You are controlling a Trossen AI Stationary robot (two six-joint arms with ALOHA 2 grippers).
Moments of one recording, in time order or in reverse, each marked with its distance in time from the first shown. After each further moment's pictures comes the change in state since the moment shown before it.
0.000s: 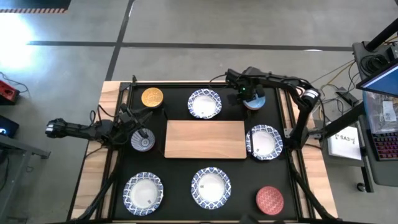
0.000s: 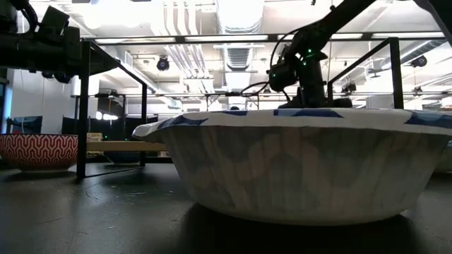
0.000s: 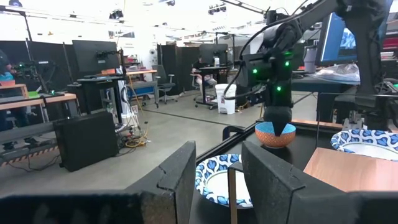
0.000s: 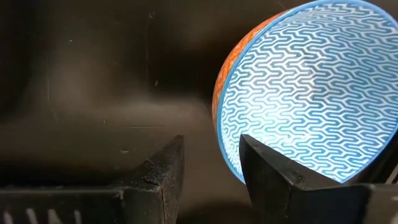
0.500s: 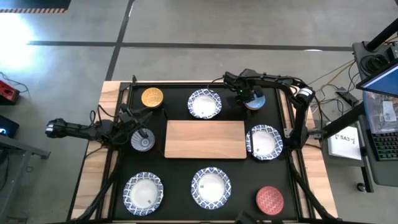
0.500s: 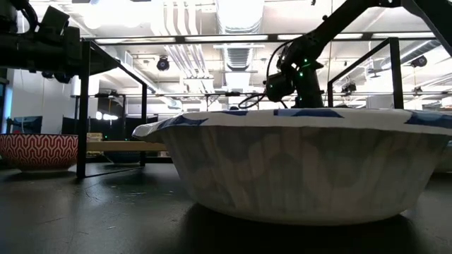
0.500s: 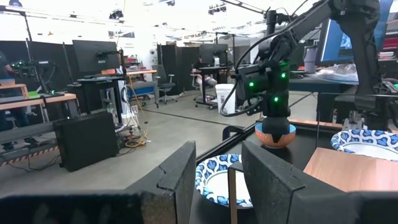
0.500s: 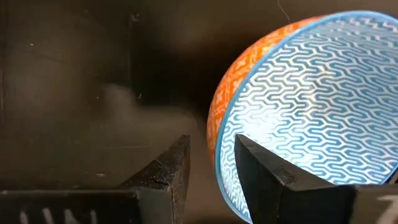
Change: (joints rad) left arm 0.000 0.000 0.000 0.000 0.000 0.000; right arm 0.000 0.070 0.000 0.021 0.055 -0.033
